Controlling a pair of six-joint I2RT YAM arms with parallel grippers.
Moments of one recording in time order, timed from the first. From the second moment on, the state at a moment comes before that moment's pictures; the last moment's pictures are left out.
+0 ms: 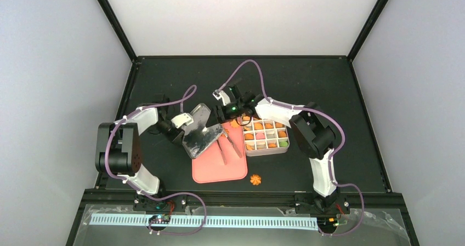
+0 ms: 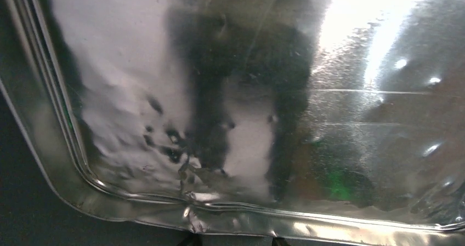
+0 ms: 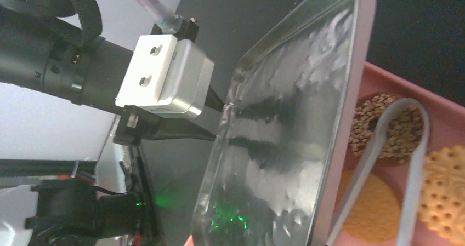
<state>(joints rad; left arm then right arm) 0.01 1.60 0.87 -0.76 0.31 0.72 0.73 2.04 1.42 -0.16 -0.74 0.47</state>
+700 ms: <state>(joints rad) 0.01 1.47 1.07 -0.89 0.32 0.73 0.73 1.80 1.41 -0.29 -0.54 0.40</state>
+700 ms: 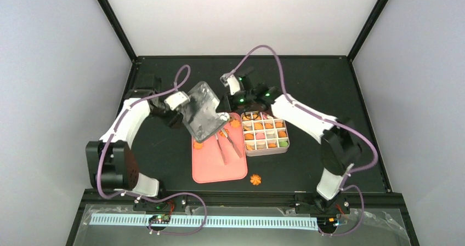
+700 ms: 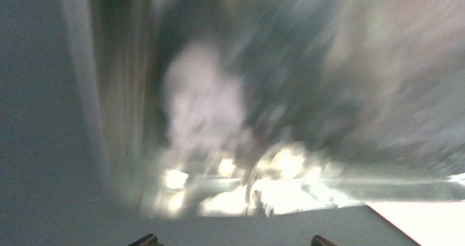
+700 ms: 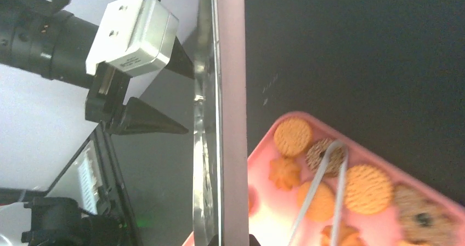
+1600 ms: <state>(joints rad) 0.35 1.27 1.16 -0.72 0.49 0.61 0.89 1.36 1.14 -0.62 0.94 -0.05</state>
